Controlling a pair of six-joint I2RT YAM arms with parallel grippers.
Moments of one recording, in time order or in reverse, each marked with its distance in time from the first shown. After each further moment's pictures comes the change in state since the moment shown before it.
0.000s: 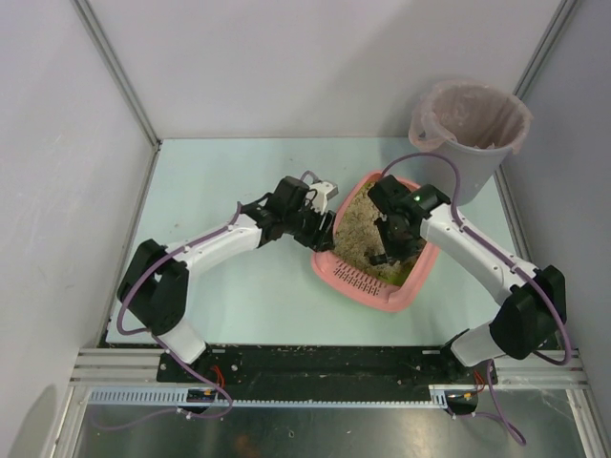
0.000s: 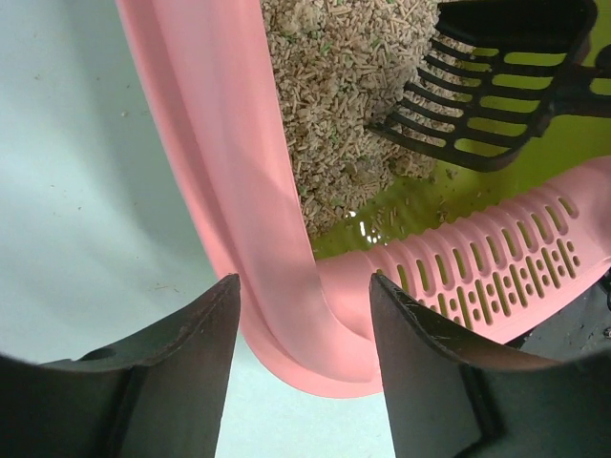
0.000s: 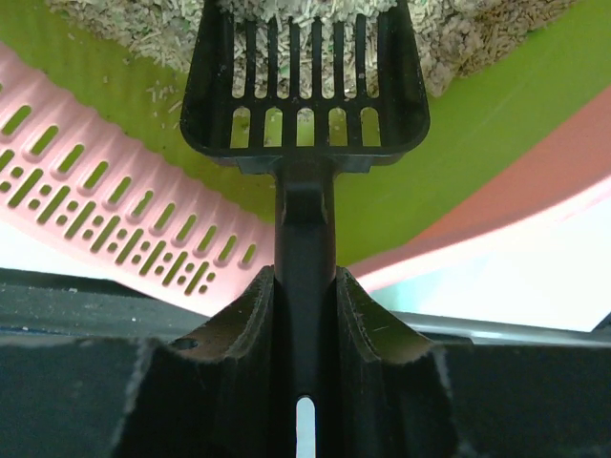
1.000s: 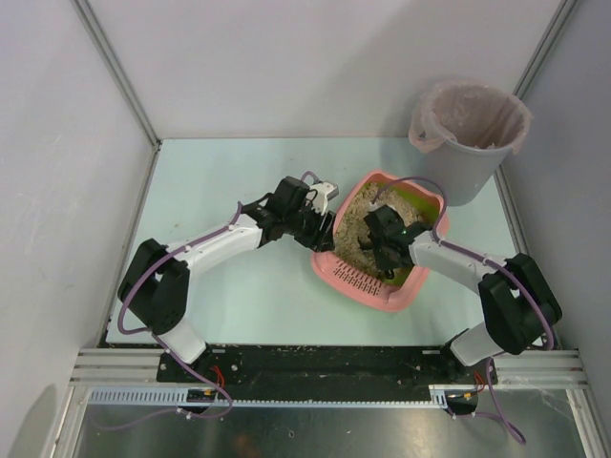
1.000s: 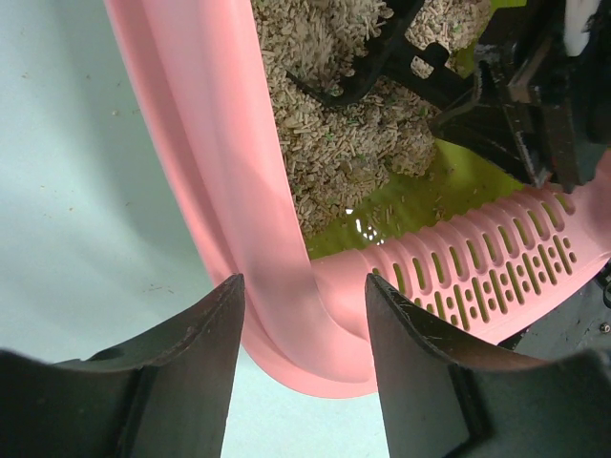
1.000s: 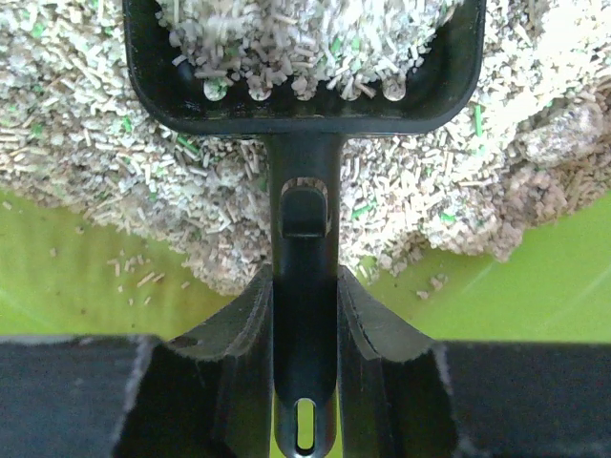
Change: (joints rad) left arm -0.001 0.007 0.000 0.000 0.014 0.002; right arm -0.003 0.032 -0.422 0.636 0.079 0.003
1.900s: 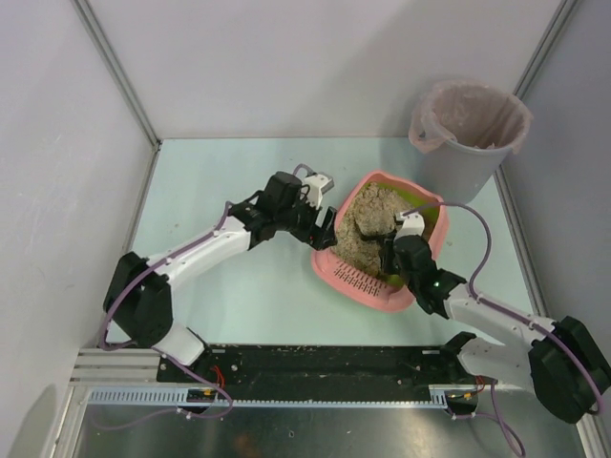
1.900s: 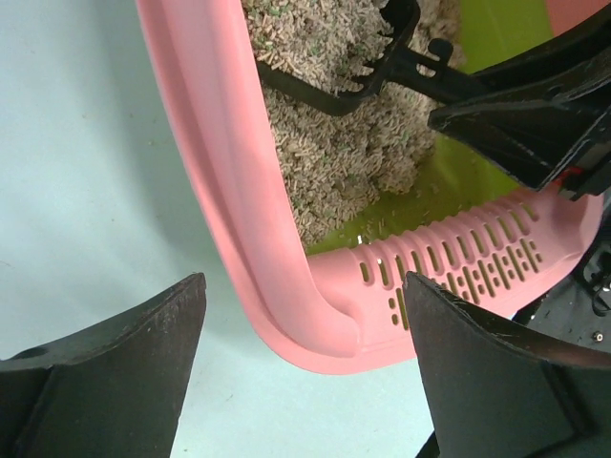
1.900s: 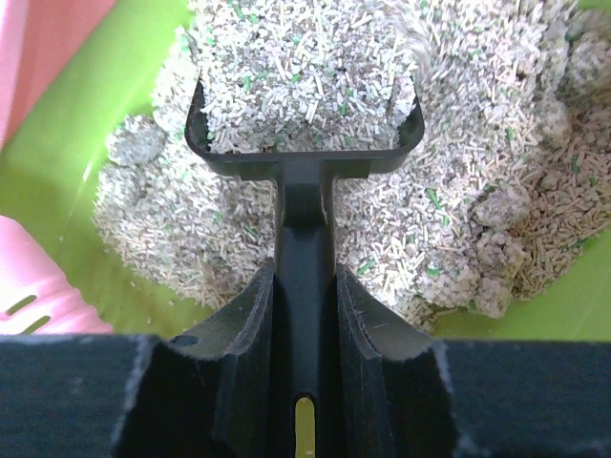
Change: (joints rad) left arm 0.000 -0.089 0.000 -0.009 -0.038 0.012; right arm 0.042 -0.422 -0.454 0.621 0.114 0.040
